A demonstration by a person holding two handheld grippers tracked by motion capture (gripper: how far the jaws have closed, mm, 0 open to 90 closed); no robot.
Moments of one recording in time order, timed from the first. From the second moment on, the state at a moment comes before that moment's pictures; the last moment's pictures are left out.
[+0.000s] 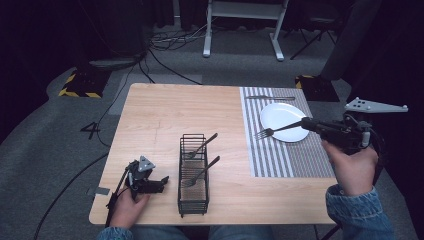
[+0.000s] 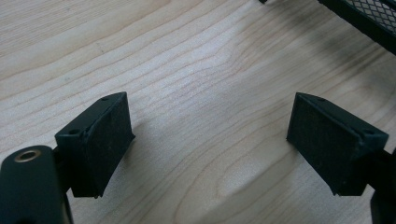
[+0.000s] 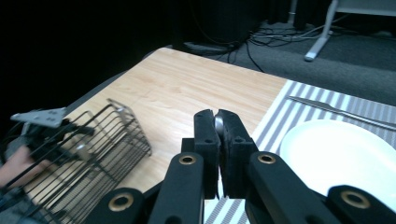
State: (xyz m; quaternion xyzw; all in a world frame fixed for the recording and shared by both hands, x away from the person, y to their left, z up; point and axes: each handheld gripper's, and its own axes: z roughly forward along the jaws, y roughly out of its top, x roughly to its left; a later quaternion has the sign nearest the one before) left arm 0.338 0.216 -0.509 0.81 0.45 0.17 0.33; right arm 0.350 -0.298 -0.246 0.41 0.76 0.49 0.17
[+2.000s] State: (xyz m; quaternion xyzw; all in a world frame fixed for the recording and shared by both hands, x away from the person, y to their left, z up) left arm 0.339 0.215 -0.509 0.81 0.46 0.17 0.33; right arm 0.432 -0.320 -0.351 0.52 0.76 0.37 0.13
